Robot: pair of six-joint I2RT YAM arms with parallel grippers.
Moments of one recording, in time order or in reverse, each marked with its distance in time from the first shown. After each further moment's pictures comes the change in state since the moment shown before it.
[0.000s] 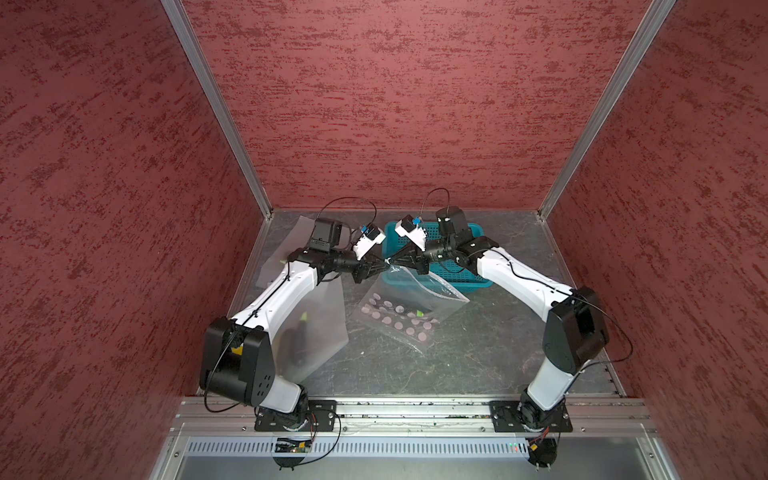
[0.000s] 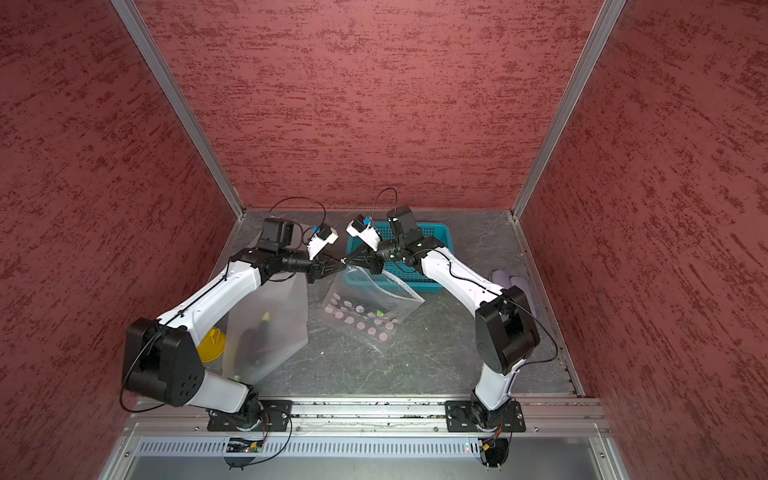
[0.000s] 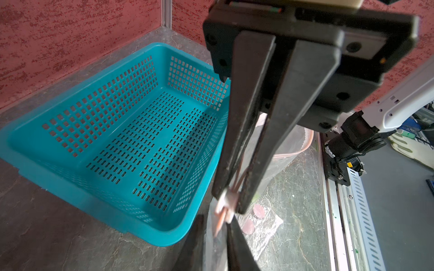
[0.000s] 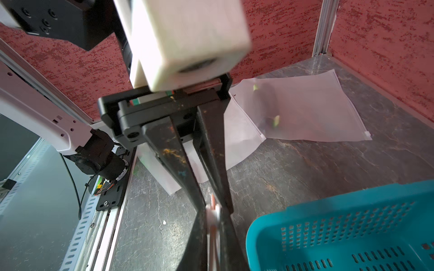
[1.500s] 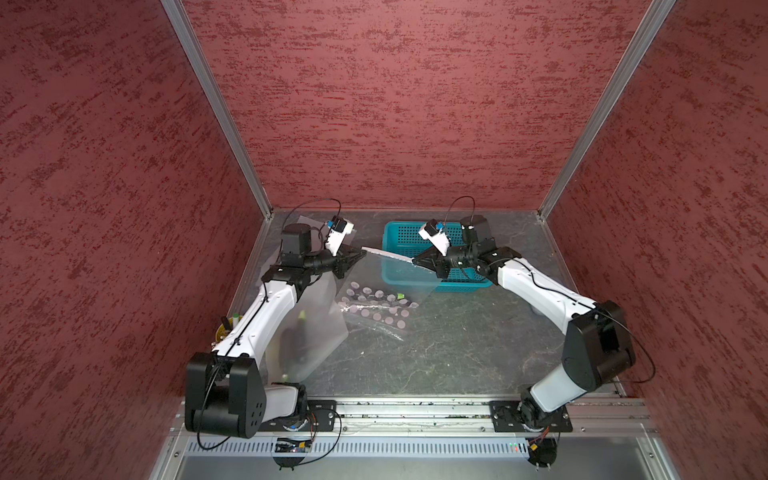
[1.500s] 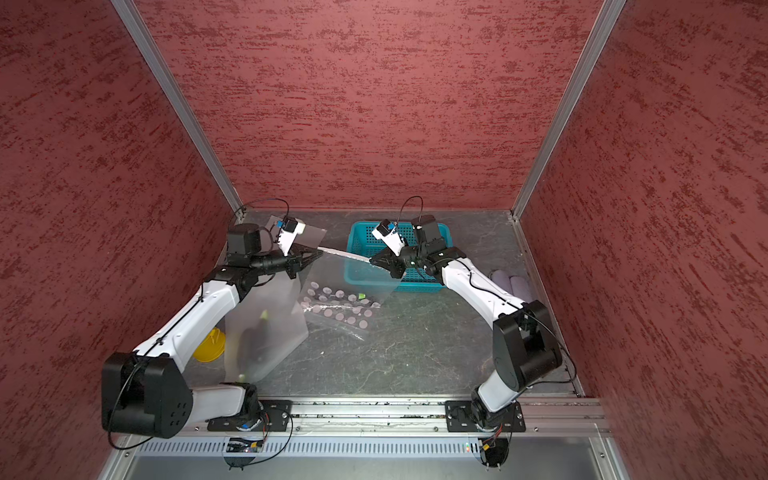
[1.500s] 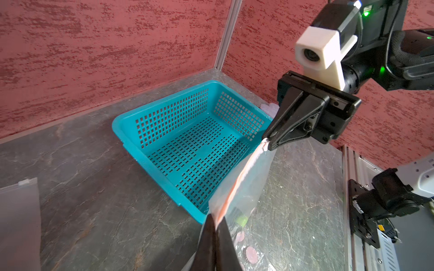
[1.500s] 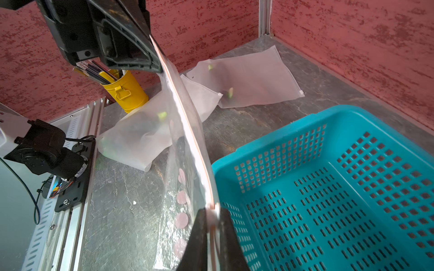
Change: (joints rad) left arm 0.174 -0.184 -0.195 0.298 -0.054 -0.302; right arm -0.134 -0.160 -0.235 0.037 0.150 -0.012
